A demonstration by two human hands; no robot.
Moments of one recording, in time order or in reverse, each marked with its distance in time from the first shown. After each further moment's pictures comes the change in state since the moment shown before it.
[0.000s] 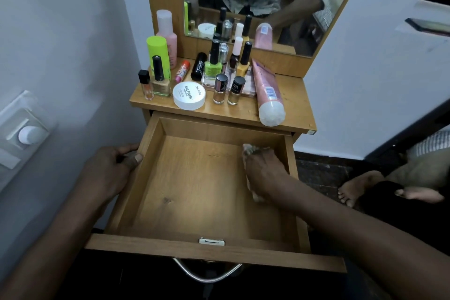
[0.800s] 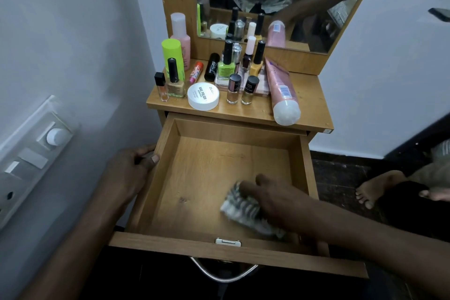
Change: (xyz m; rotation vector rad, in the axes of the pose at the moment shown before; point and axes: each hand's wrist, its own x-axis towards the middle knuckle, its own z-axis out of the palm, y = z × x) left_hand -0.001 0.000 0.003 0.001 0.015 0.008; right_hand -0.029 0.007 0.030 0.154 0.036 -0.559
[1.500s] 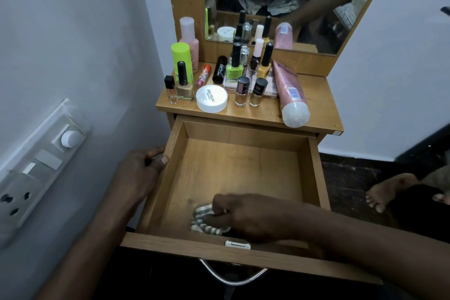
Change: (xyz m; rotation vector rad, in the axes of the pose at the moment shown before) left_hand -0.002 0.000 -0.002 0.023 0.009 0.012; right_hand 0.032 -0.023 0.019 0.033 -0.001 -0.516
